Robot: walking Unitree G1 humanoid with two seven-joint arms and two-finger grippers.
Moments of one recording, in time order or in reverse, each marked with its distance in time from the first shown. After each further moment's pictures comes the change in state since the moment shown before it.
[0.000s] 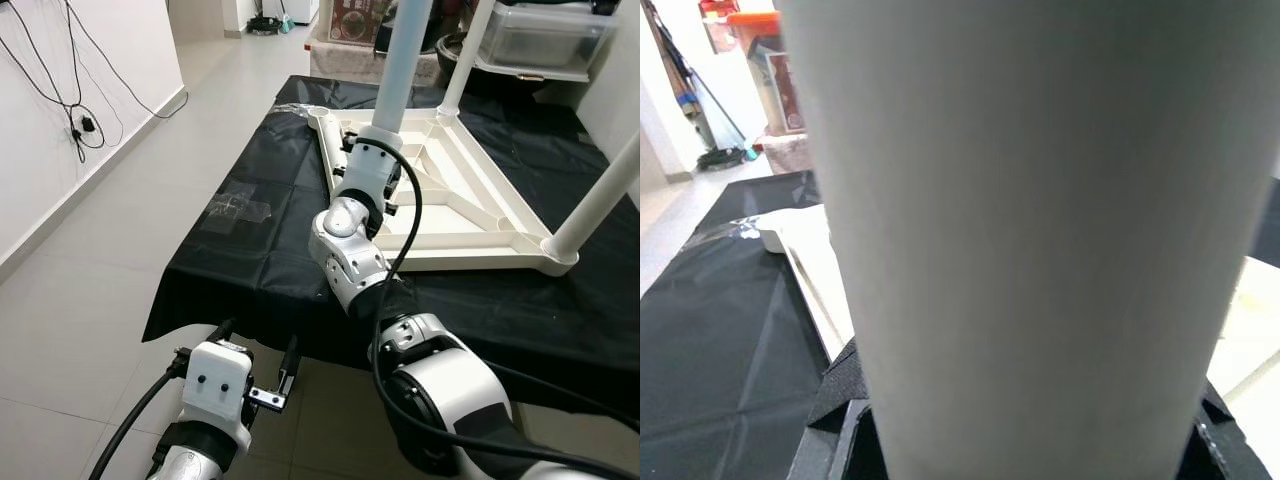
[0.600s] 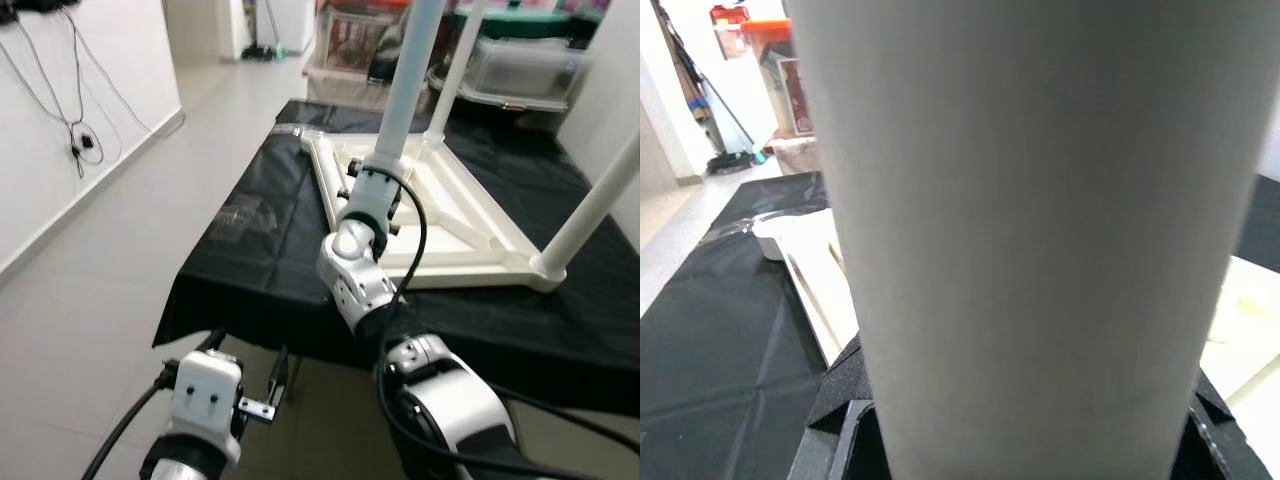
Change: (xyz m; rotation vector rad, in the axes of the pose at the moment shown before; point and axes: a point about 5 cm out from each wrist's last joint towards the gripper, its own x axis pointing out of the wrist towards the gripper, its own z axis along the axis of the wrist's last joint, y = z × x) left arm -0.006 0.005 0.000 0.011 0.012 0.023; right arm -0.005 0.000 -0.009 0.005 0.014 0.043
